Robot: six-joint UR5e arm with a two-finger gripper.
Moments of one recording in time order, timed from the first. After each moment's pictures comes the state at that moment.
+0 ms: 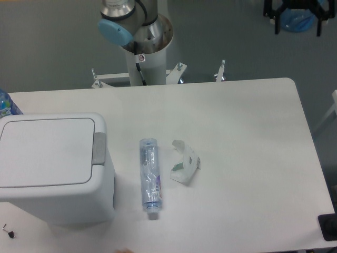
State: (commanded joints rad) arm 3.08 -1.49 -1.57 -1.27 1.36 1.54
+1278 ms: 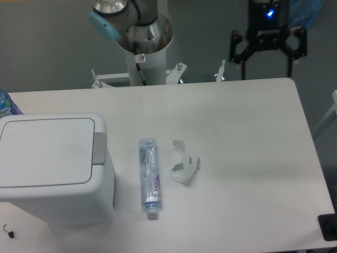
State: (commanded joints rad) arm 2.69 -1.60 -1.53 -1.12 1.34 0.65
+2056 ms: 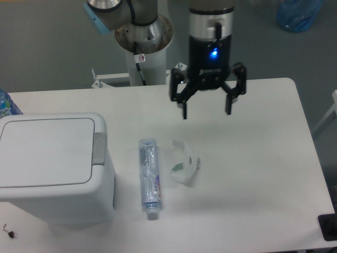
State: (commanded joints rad) arm 2.51 -1.65 -1.52 -1.08 1.33 0.27
